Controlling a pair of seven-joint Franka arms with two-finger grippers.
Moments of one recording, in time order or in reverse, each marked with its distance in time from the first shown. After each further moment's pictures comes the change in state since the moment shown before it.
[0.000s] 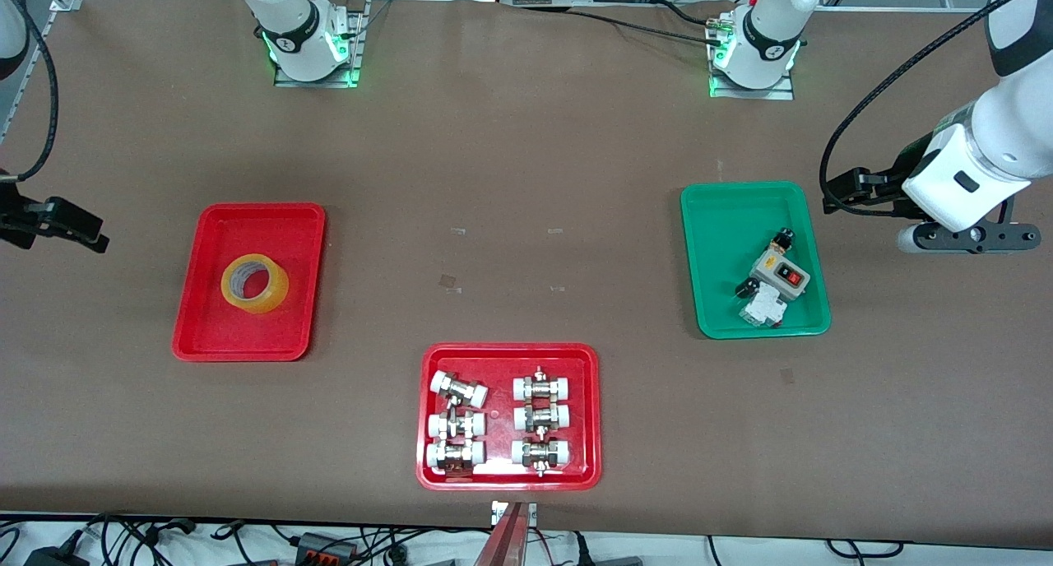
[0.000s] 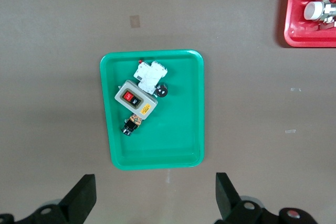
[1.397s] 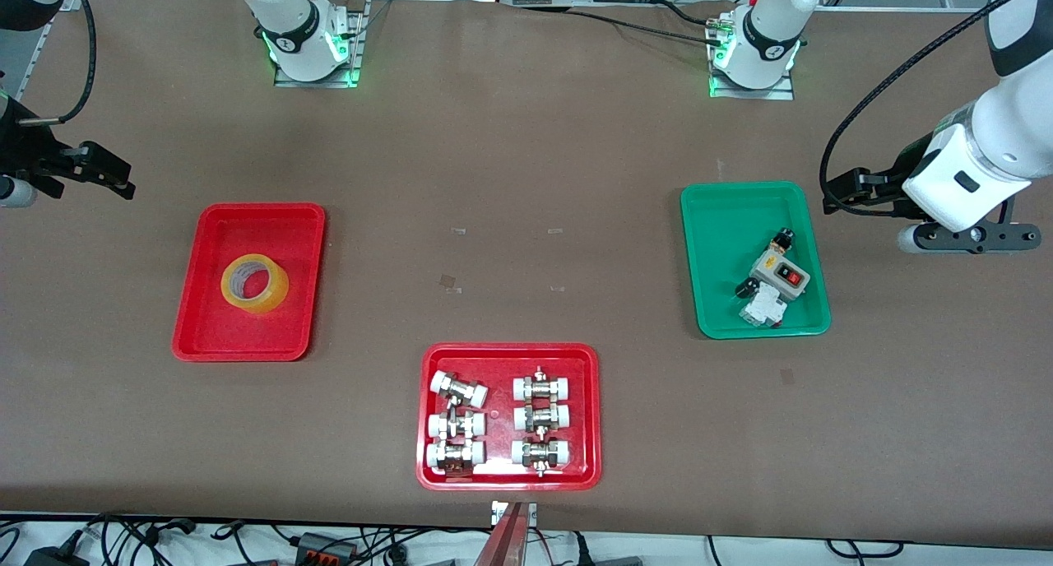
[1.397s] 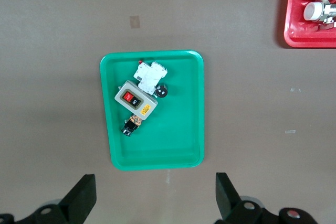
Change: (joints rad) left arm 0.000 0.000 0.000 0.000 0.000 0.002 0.000; right arm 0.005 -0.169 0.003 -0.220 -0.010 0.005 -0.033
